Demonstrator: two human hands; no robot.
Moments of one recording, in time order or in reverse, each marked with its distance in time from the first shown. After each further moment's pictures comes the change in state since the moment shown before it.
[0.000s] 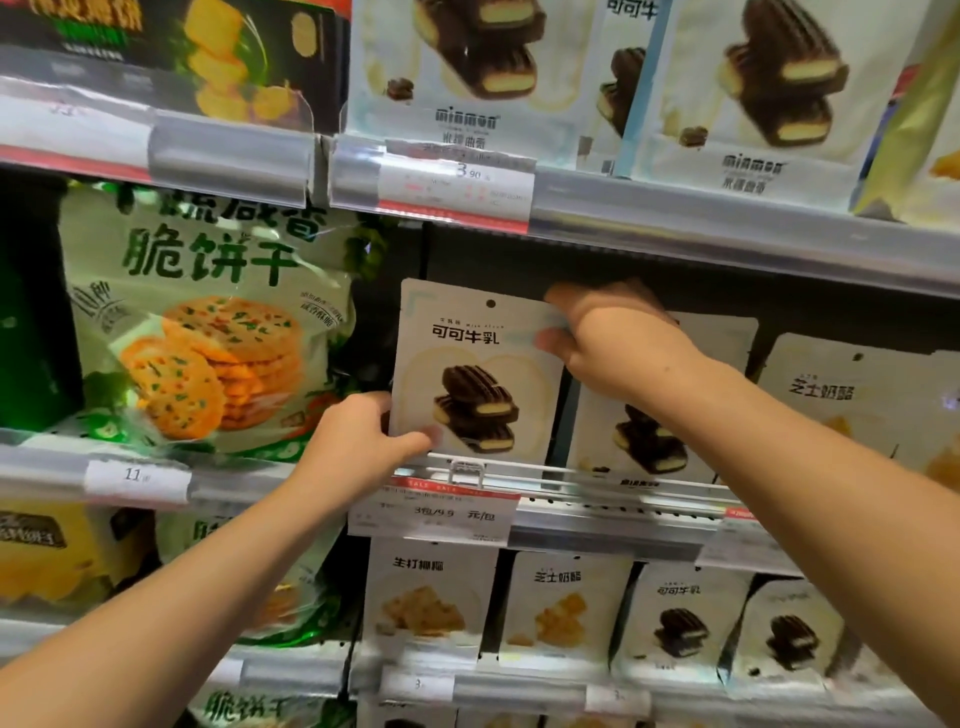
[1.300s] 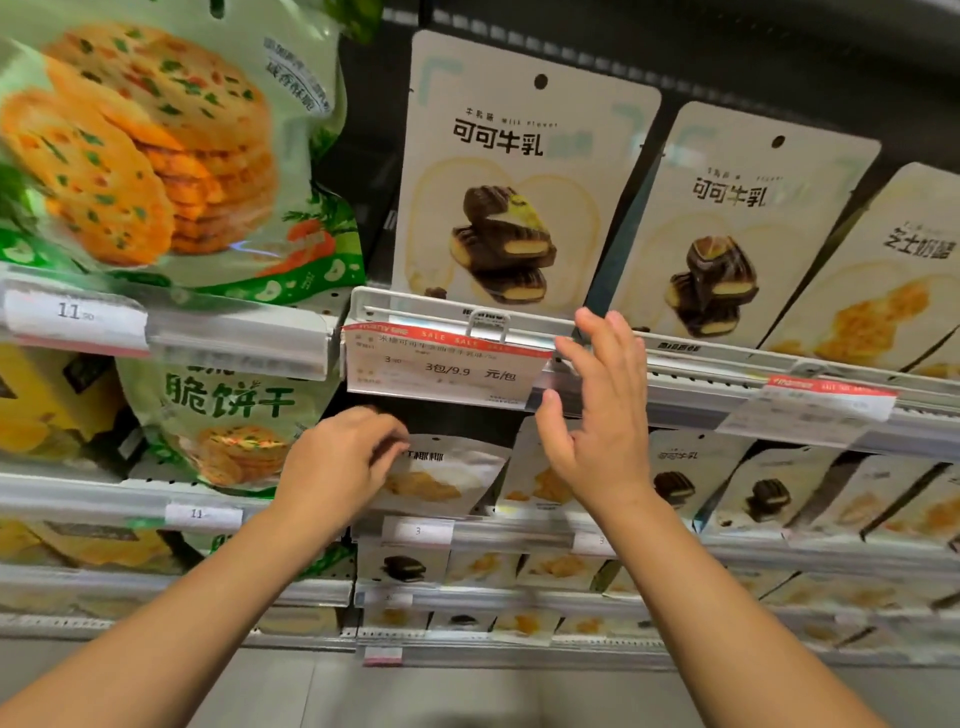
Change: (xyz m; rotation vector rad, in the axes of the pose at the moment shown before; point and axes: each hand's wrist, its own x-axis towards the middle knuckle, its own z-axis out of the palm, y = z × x) left_hand -0.086 -0.109 0.068 0.335 -0.052 0.217; right_hand -0.113 -0.025 0.194 0.516 0.514 -0.077
